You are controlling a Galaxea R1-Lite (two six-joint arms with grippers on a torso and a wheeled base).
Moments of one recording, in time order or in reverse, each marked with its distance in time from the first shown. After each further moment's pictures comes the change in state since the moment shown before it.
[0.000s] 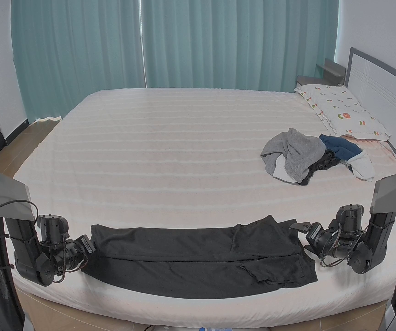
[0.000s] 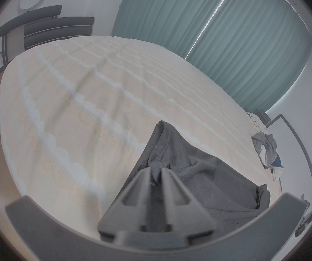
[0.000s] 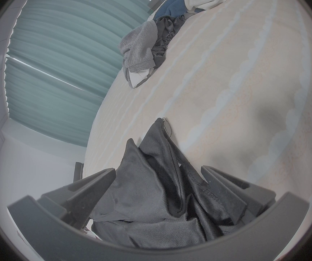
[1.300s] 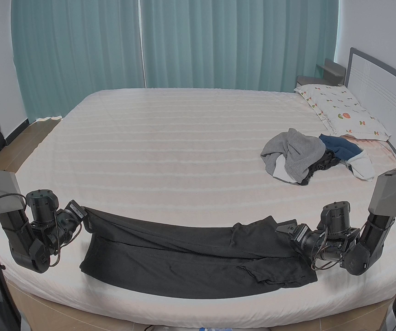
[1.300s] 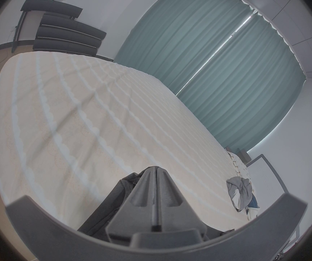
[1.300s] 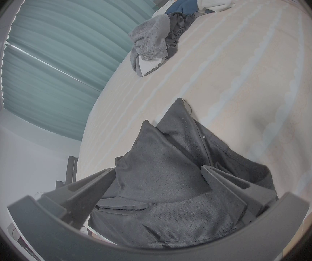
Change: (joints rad) left arm 0.008 -0.110 -0.107 -0.082 0.050 -0.191; right arm 0.178 -0.123 -0.034 0.204 -0.159 0.044
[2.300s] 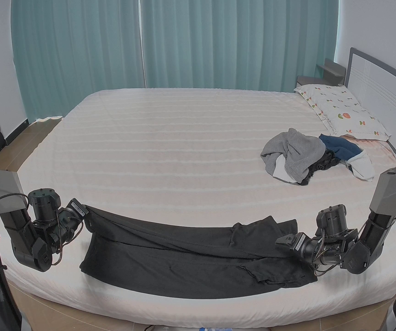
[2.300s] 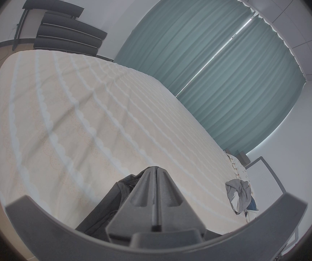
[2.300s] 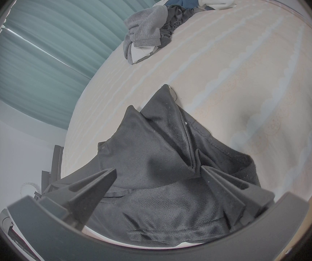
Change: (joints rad) left arm -0.007 0.017 -0.026 -0.004 0.011 -0.017; right arm 0.015 -0.023 -0.017 0.175 -0.025 -0.071
